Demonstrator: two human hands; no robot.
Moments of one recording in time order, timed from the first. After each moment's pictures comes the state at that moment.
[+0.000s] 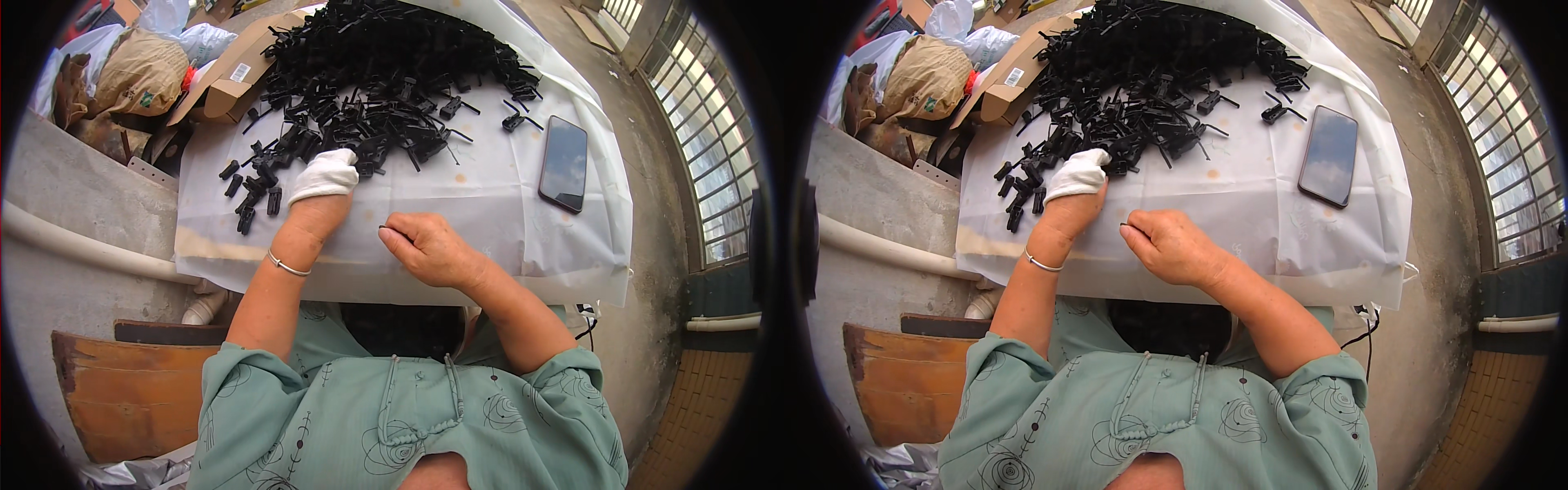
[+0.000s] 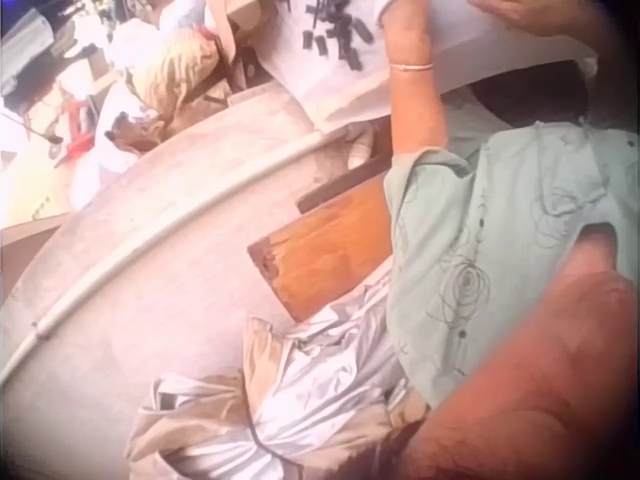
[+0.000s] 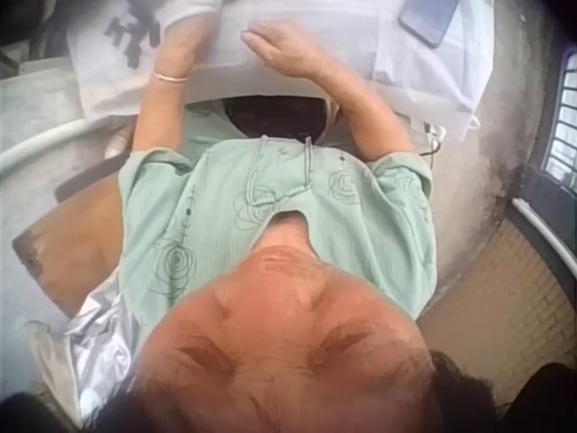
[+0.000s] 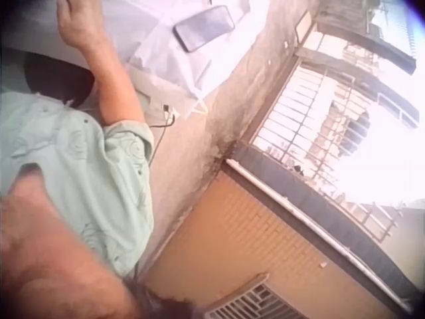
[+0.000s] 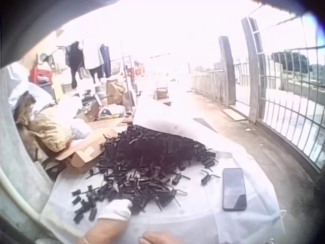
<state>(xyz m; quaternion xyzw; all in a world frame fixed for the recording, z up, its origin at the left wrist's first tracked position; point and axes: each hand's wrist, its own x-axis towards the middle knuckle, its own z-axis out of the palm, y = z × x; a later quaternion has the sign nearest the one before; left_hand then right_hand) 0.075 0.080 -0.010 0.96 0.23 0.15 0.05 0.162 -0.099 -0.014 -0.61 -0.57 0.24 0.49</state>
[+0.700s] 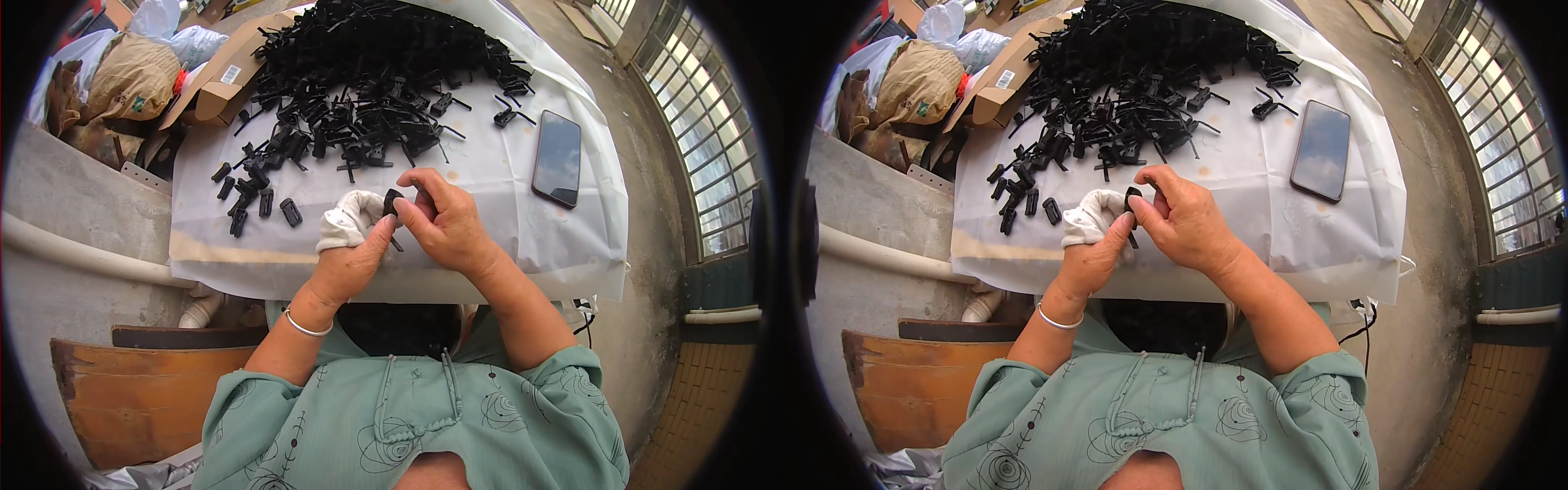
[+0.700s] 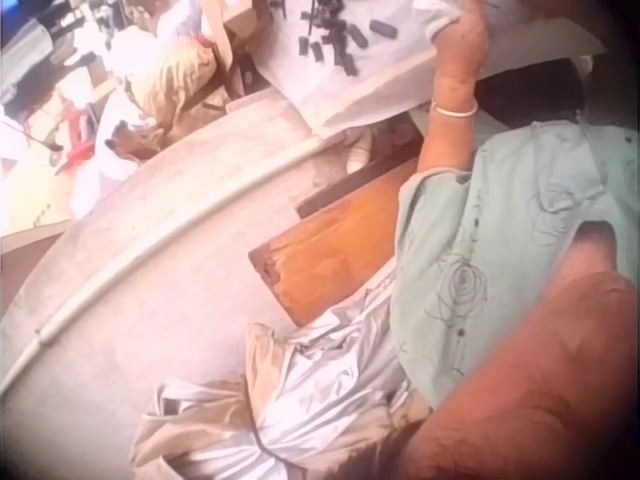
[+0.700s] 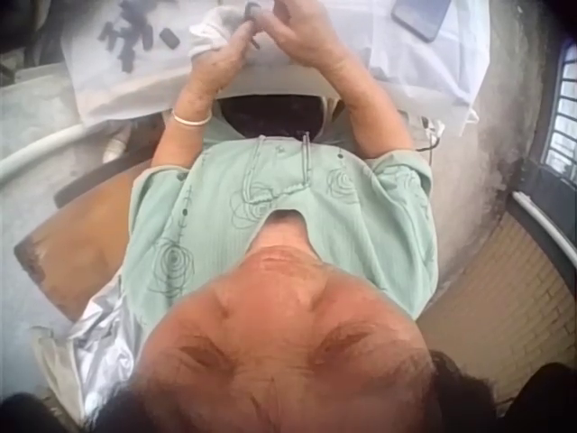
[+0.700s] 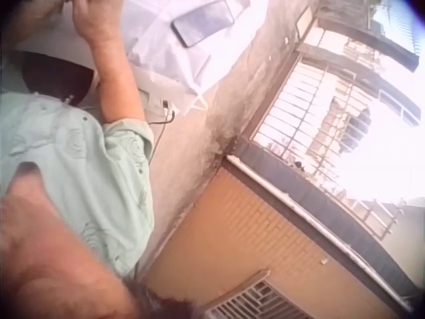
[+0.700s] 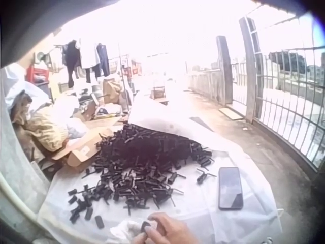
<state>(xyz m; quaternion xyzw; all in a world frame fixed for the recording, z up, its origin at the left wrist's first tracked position) 0.050 -0.007 -0.013 0.68 0.17 0.25 0.67 0.181 -0.107 -0.002 -0.63 -0.50 0.13 0.58</state>
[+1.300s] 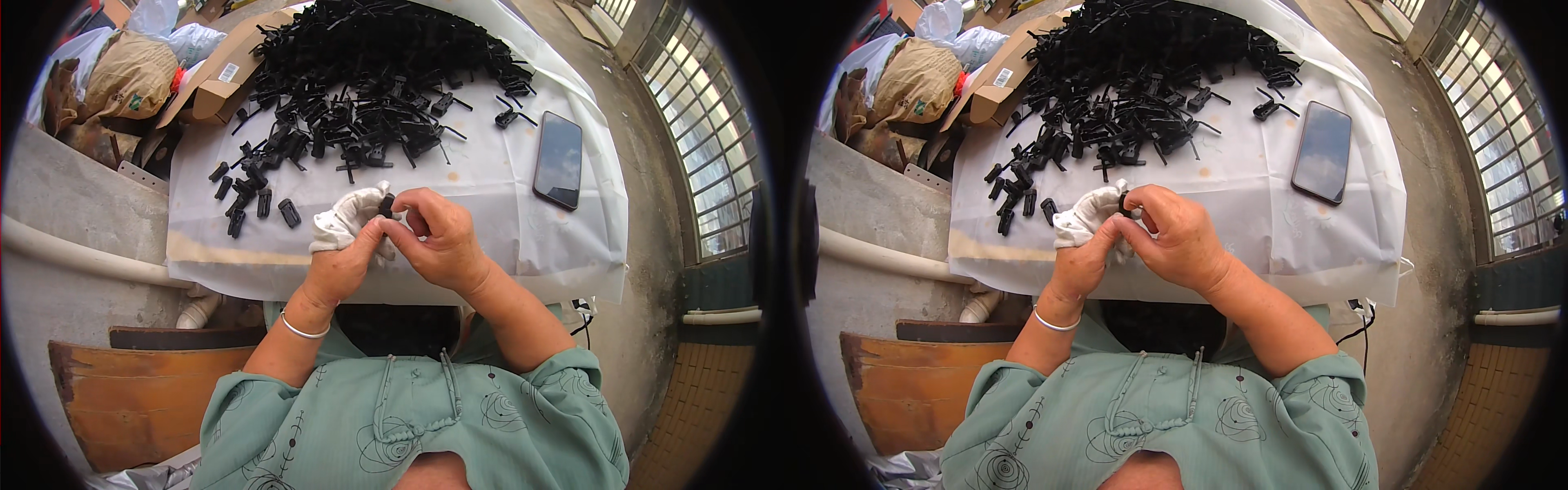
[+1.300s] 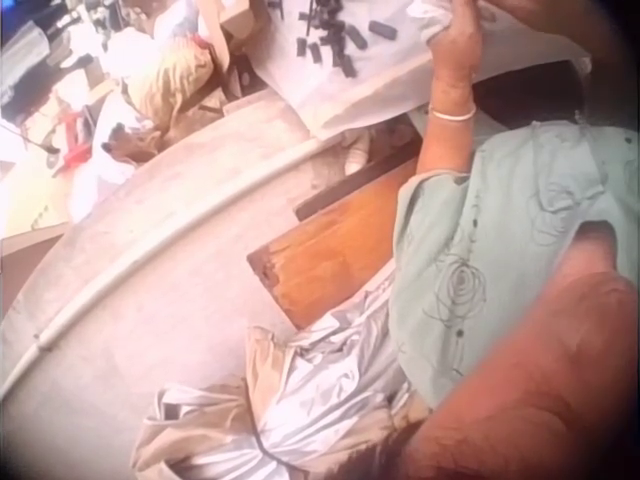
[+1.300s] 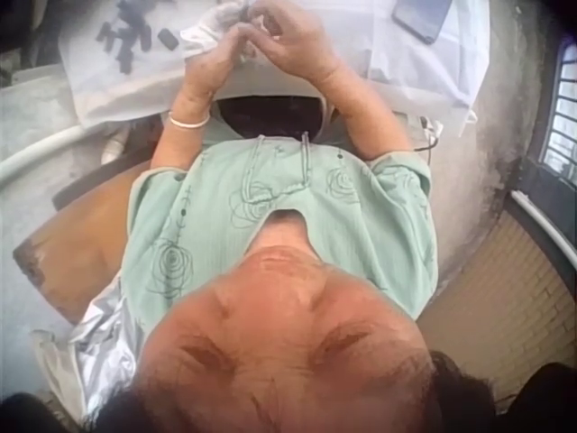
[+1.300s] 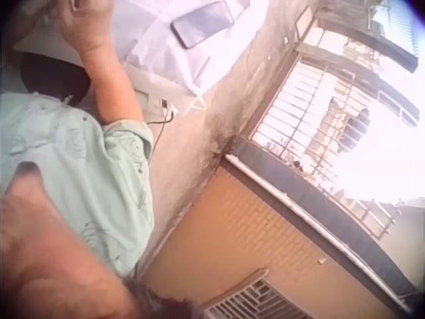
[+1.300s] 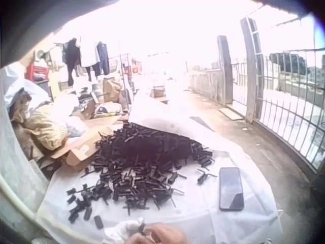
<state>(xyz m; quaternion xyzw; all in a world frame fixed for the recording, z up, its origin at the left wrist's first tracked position) 0.044 -0.005 -0.004 0.62 0.17 0.21 0.73 0.166 -0.103 -0.005 -0.58 -0.55 0.02 0.60</state>
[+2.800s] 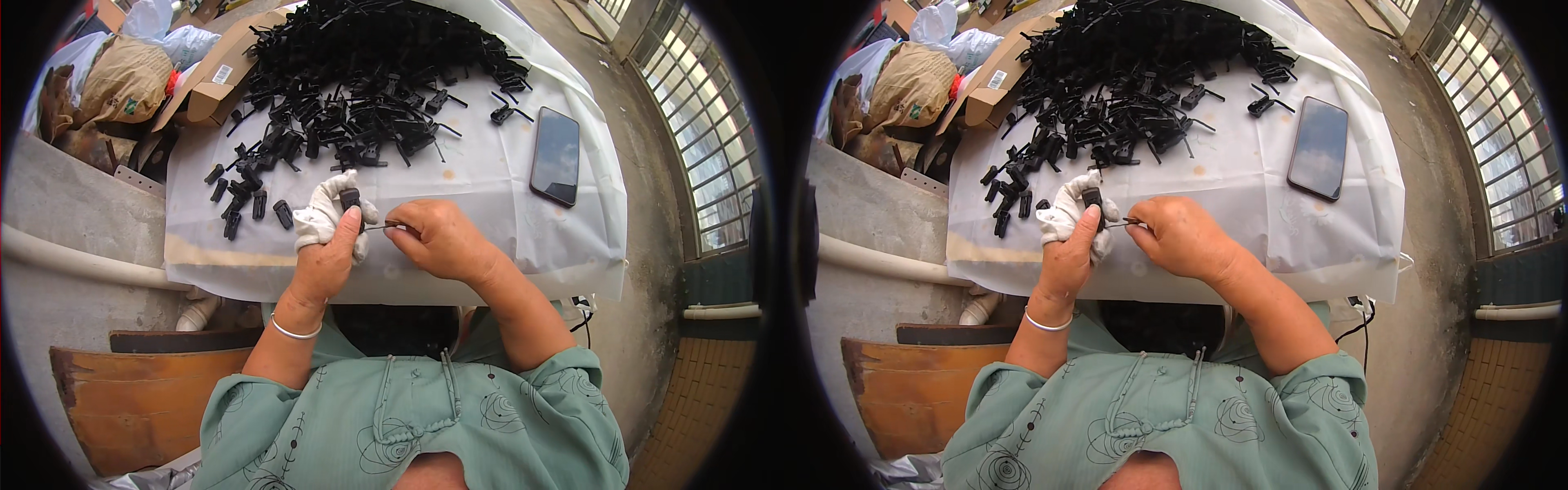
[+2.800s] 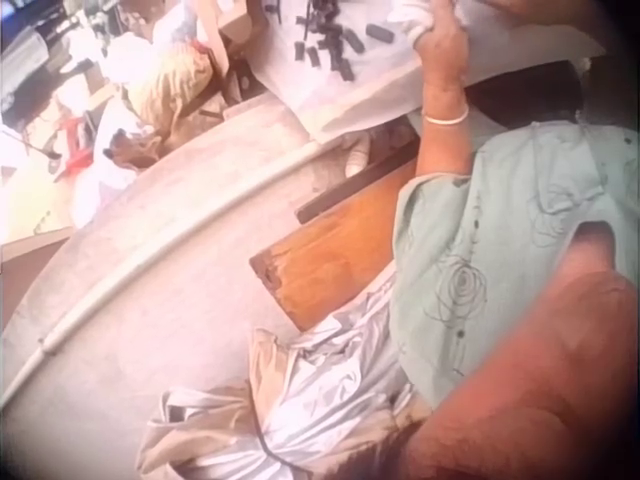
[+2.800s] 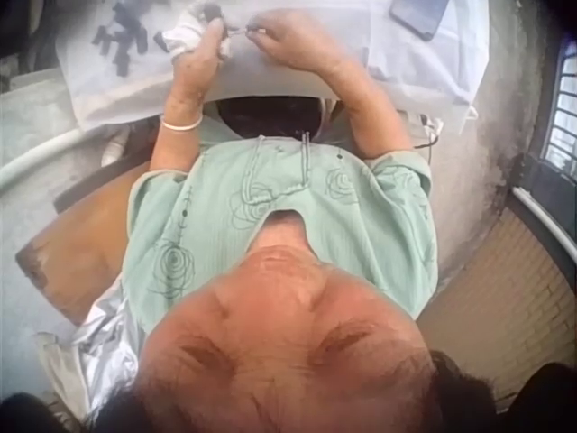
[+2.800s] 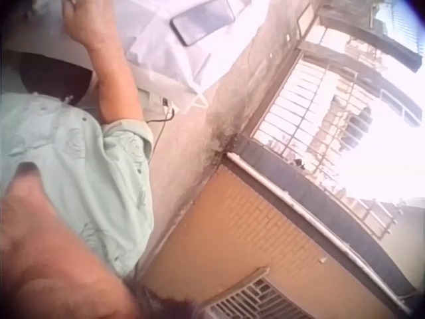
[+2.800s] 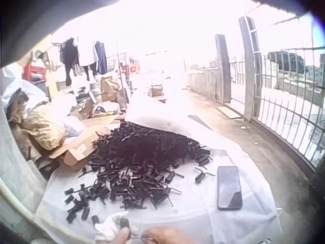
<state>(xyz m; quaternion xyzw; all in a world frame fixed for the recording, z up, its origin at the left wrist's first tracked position) 0.043 0.000 0.003 0.59 0.19 0.24 0.75 0.184 -0.108 -0.014 -0.66 -0.60 0.12 0.44</state>
